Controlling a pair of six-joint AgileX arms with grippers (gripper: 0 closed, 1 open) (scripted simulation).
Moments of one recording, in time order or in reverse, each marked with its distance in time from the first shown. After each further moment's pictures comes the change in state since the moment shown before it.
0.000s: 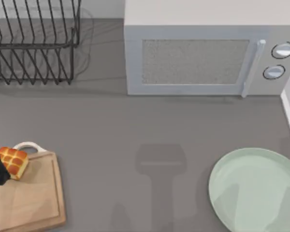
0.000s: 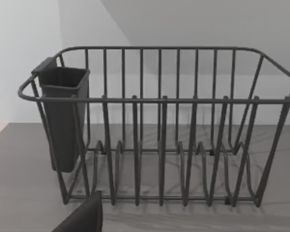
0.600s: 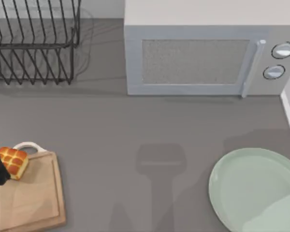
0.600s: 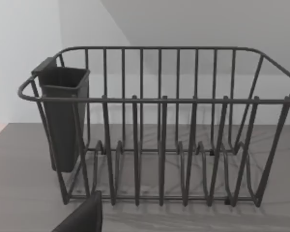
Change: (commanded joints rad) left arm 0.000 0.000 0.000 0.000 0.000 0.000; right arm -0.165 0.995 0.654 -0.475 0.001 -0.158
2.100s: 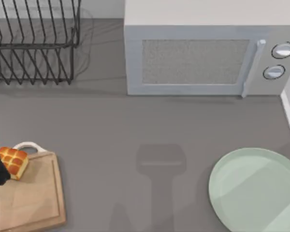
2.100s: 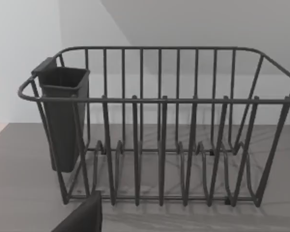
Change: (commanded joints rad) left arm 0.000 0.000 0.000 0.000 0.000 0.000; right arm -0.048 0.624 0.014 0.378 0.003 -0.042
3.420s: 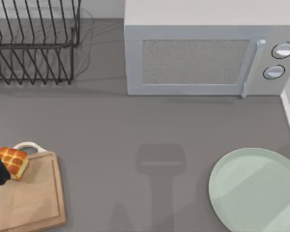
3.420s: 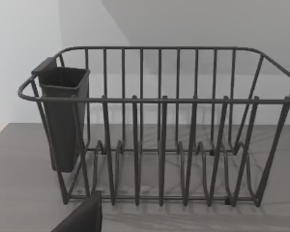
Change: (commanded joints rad) left arm 0.000 0.000 0.000 0.000 0.000 0.000; right arm 0.000 0.005 -0.003 0.005 0.000 0.000
